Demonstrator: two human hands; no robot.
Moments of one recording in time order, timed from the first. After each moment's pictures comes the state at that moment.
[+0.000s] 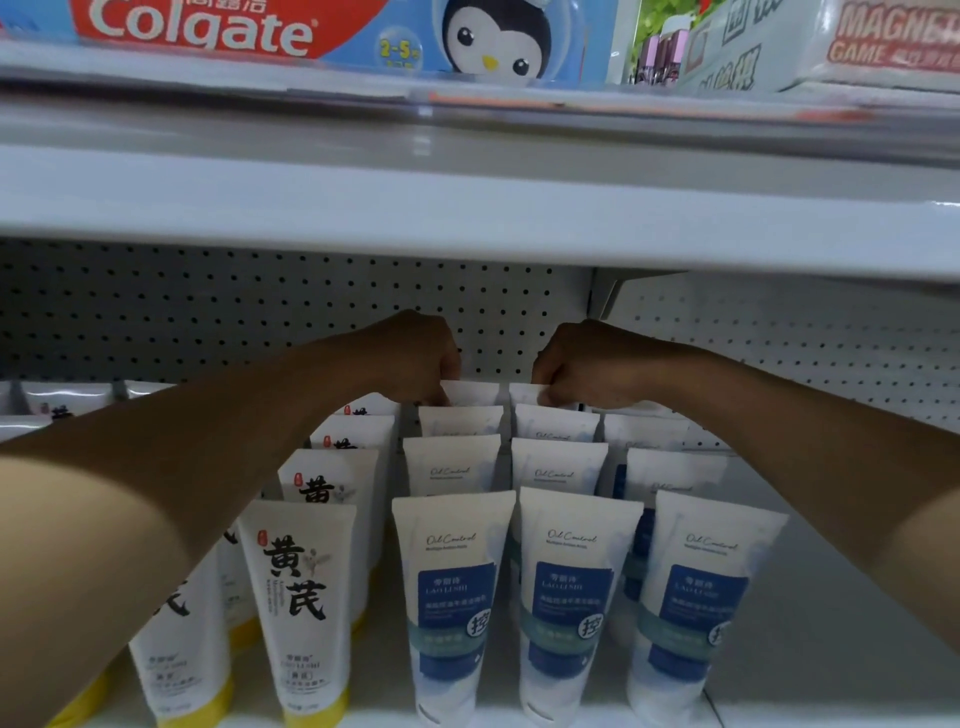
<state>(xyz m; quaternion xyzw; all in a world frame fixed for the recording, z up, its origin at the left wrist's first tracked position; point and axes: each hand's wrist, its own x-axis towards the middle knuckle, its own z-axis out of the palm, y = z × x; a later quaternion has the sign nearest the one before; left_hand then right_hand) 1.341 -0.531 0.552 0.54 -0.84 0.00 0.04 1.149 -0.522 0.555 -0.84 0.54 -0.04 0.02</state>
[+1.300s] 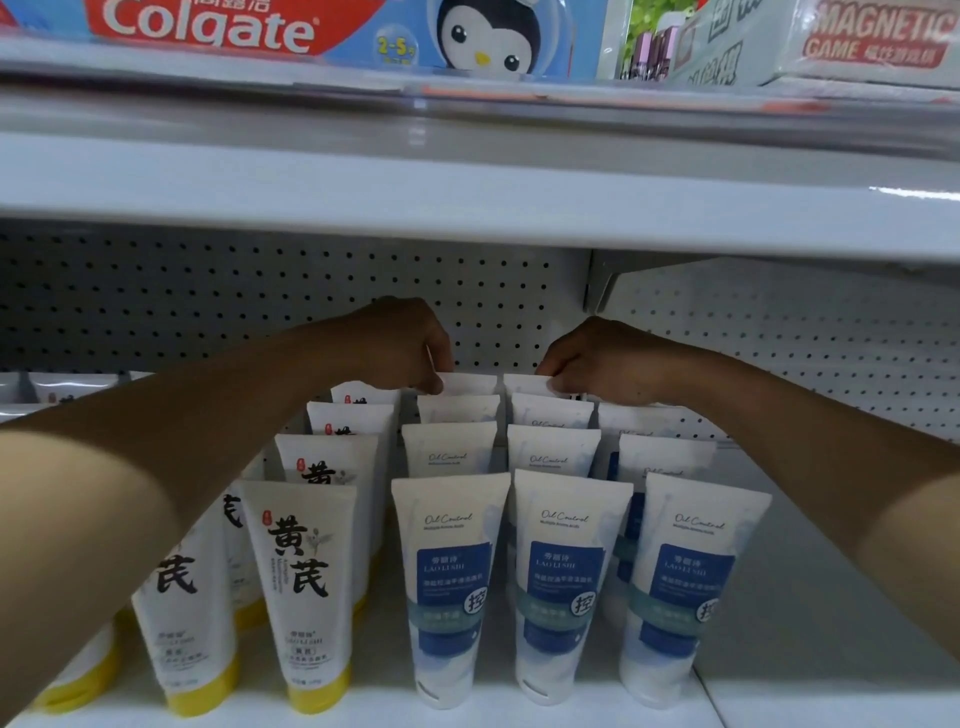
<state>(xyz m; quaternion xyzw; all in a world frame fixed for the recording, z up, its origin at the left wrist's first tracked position) 1.351 -0.523 0.554 0.56 -0.82 -0.04 0.10 1.133 -0.517 0.548 -0.81 0.56 -0.14 0.10</state>
